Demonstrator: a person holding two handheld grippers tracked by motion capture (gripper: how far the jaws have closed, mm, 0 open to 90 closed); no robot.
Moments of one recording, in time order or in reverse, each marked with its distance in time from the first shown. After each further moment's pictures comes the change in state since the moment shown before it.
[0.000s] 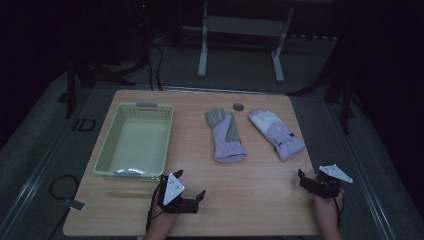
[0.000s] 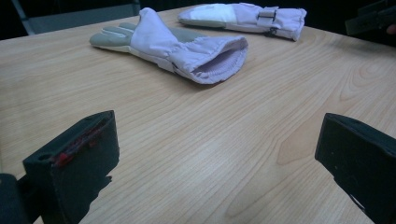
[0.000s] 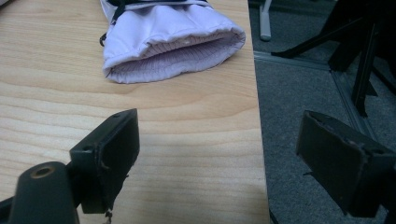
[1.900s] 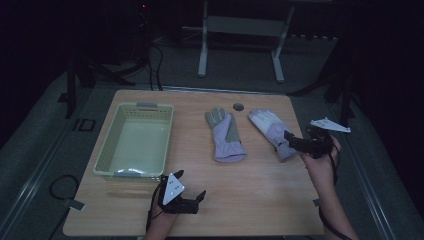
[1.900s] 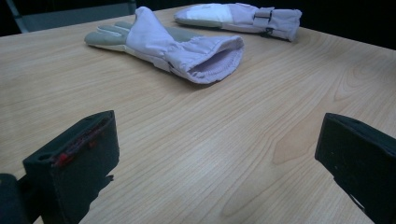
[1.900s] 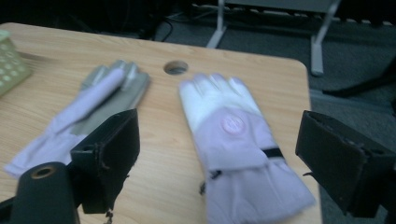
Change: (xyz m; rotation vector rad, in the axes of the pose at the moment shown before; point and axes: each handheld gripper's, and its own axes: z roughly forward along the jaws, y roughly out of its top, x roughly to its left) left arm 0.001 0.000 0.000 0.001 -0.020 -0.012; right arm 0.047 0.155 -0.009 -0.046 0.214 -0.013
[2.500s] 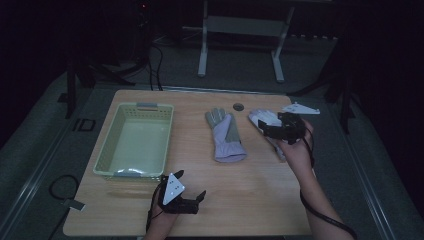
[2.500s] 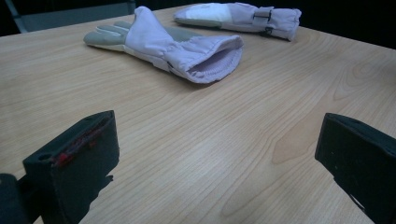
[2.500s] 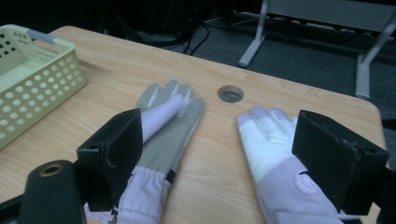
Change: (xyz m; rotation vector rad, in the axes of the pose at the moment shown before) left arm 0.000 0.000 0.000 0.001 -0.003 0.003; right arm 0.056 0.039 0.036 0.008 0.126 -0.088
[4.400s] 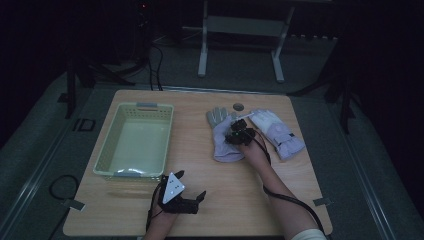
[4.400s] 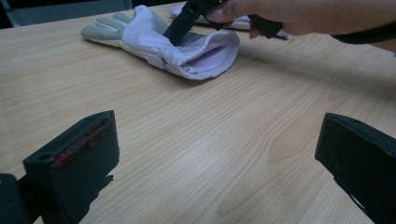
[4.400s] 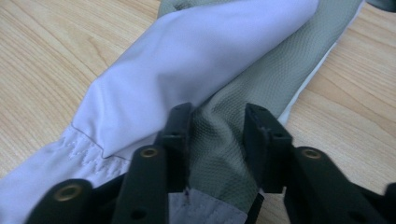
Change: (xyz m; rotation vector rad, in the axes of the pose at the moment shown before) left arm 0.001 0.000 0.001 0.009 -0.015 -0.016; right arm 0.051 -0.053 0.165 0.386 0.088 -0.104
